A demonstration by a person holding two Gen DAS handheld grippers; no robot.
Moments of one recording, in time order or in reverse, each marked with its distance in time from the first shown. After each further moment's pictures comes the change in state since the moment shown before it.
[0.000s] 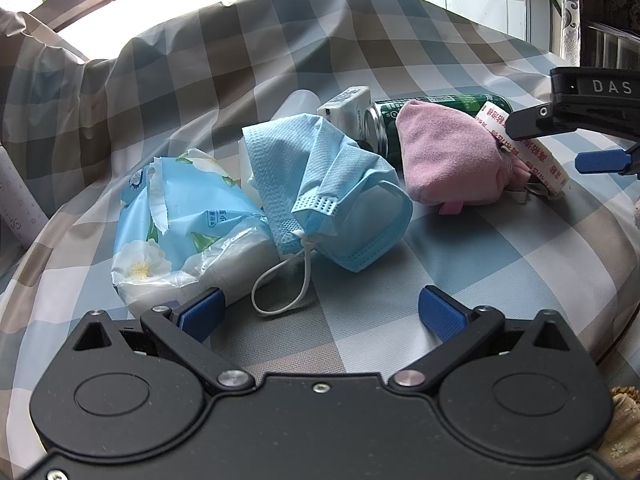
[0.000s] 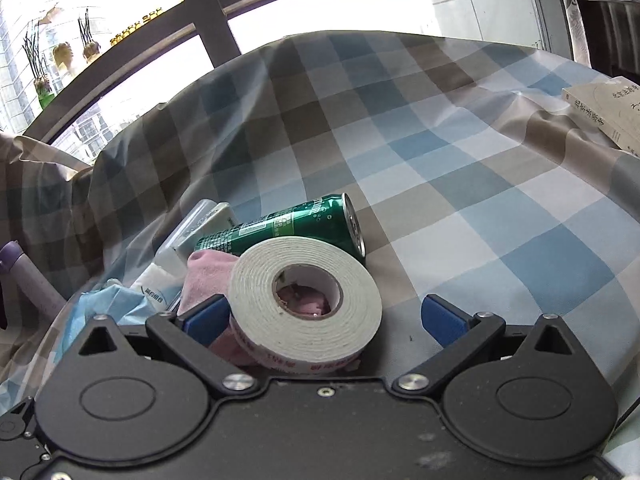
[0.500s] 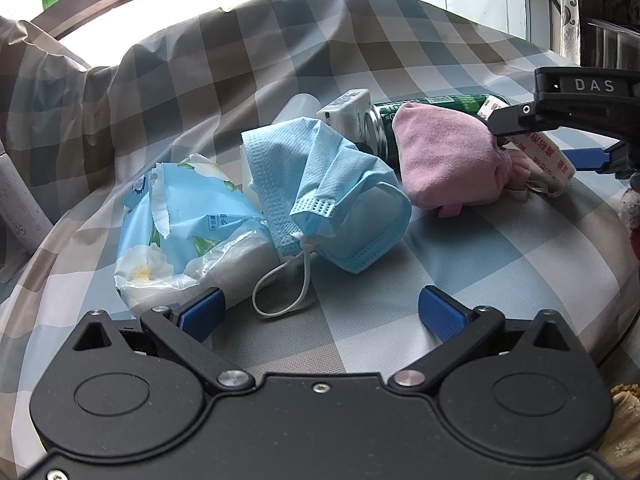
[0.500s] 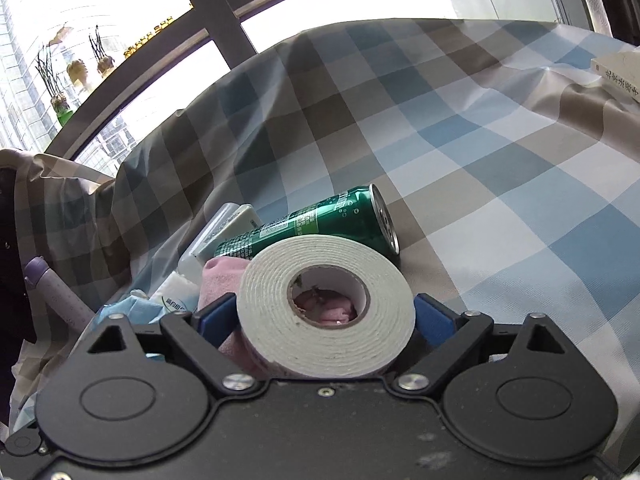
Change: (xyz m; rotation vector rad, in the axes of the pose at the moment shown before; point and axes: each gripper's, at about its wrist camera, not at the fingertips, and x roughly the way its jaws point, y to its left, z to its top) left arm -0.003 -0.003 -0.001 0.018 -0.014 0.022; right arm 0.016 -0.010 -0.003 0.051 -0.012 0.114
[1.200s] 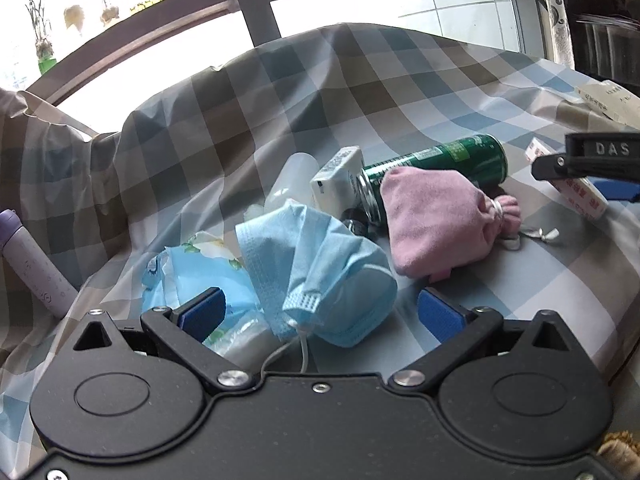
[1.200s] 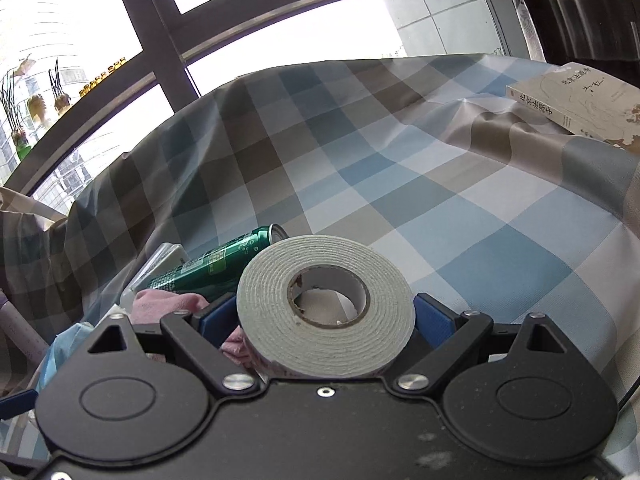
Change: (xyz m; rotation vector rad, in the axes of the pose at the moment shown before) left arm -0.010 -0.016 0.039 0.093 -0.088 0.071; right arm -0.023 -0.037 -0.003 0.047 -0.123 -0.141
